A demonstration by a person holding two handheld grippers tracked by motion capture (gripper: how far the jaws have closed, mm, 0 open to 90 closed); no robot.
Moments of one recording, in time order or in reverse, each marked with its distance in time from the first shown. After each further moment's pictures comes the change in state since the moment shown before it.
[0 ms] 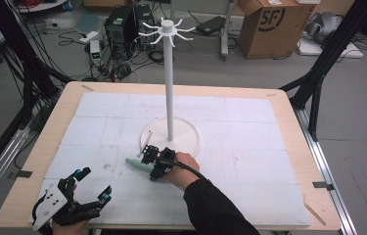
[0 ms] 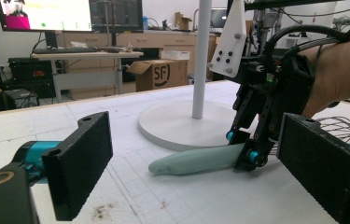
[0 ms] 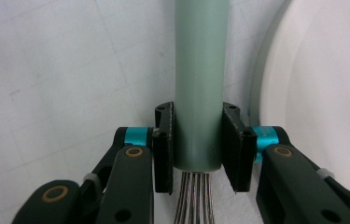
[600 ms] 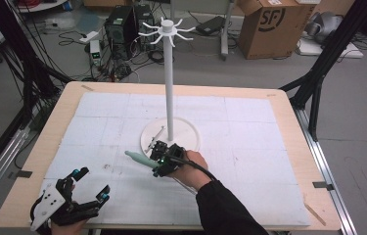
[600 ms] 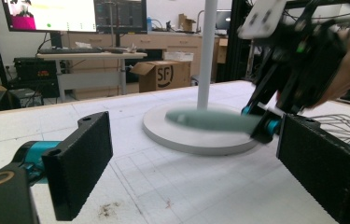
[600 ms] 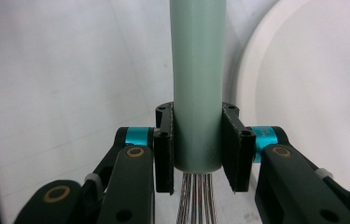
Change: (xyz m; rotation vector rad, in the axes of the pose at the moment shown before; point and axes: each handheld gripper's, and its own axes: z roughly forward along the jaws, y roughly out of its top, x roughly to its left) left arm 0.002 0.000 -0.002 -0.004 0.016 -0.007; right arm -0.004 -0.022 -0.040 -0.182 0.017 -0.005
